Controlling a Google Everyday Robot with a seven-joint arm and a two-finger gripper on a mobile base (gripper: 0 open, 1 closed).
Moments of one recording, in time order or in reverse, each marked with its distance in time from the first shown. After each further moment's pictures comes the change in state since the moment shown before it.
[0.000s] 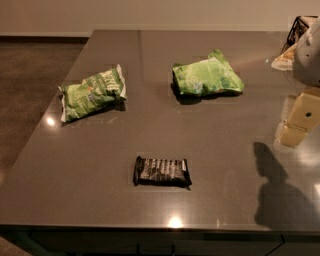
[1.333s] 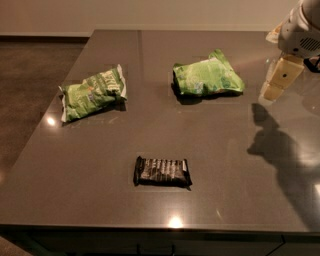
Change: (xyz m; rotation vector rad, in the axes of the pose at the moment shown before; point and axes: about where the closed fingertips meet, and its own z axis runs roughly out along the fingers) arm 0.007 -0.131 0.041 0.115 -0.057 0.026
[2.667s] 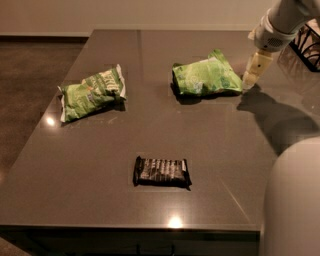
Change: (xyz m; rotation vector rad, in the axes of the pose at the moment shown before) arm 0.001 -0.110 0.102 0.013 -0.002 -0.030
